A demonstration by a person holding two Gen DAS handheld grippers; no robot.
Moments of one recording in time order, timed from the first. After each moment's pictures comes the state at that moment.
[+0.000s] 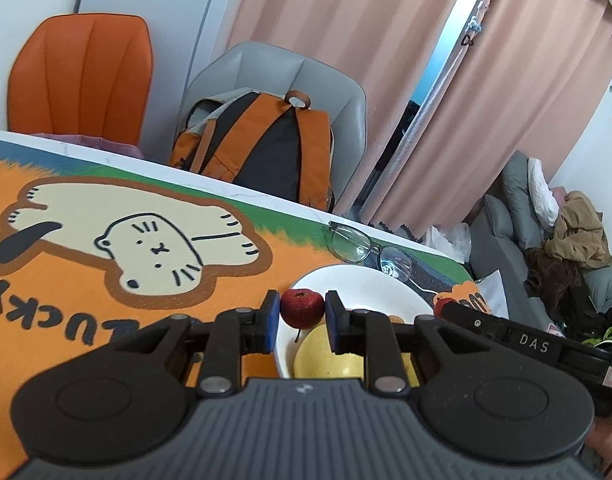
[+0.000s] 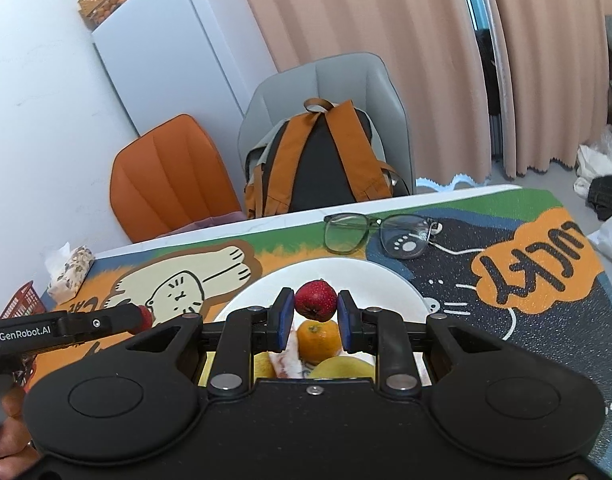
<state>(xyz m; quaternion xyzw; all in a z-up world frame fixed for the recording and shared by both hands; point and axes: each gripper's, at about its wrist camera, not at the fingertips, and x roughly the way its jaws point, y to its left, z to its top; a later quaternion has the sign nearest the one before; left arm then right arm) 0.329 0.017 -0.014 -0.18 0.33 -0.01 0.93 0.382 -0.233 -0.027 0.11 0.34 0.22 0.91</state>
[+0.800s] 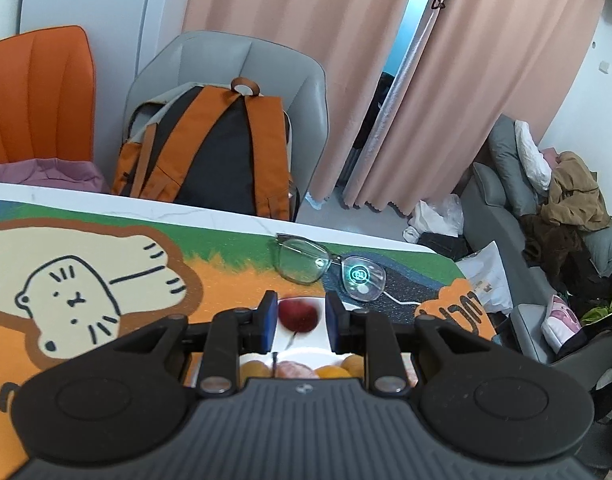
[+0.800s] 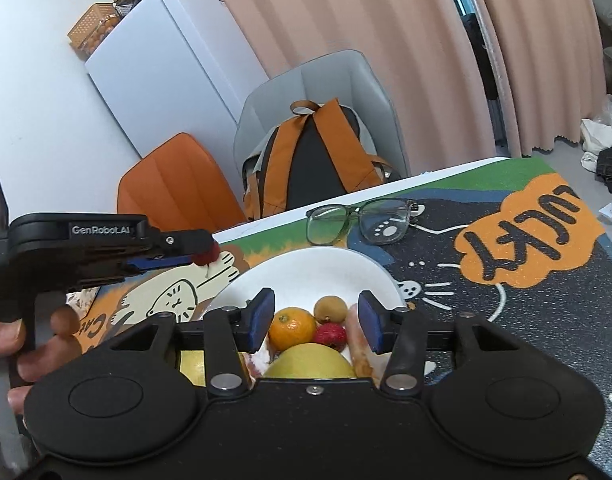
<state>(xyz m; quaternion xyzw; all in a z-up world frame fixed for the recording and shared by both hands) 0.410 -0.039 -0.017 -0.13 0.35 -0.04 0.93 0.384 -0.269 -0.055 0.16 0.33 0.23 0.90</state>
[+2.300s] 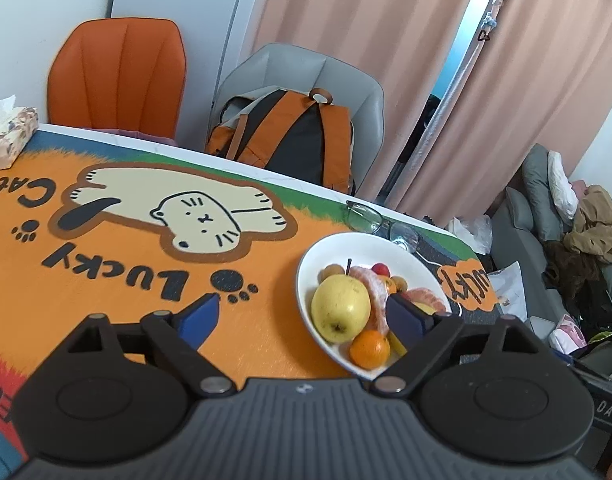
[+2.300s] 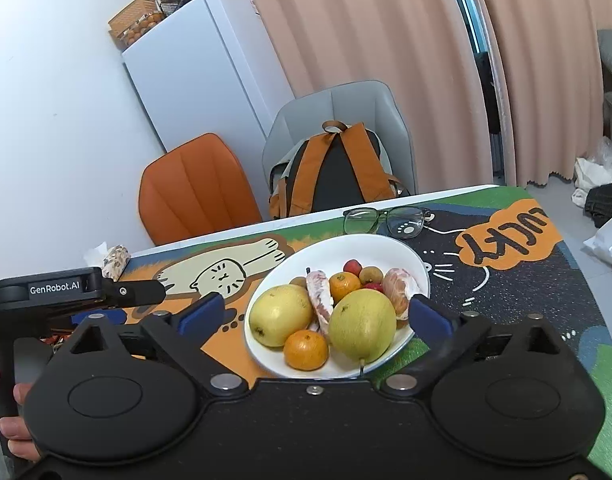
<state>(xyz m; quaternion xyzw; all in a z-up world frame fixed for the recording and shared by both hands) 0.251 0.009 0.015 -0.17 0.35 0.04 0.92 0.279 -0.260 0.002 0.12 0.30 0.23 0.92</state>
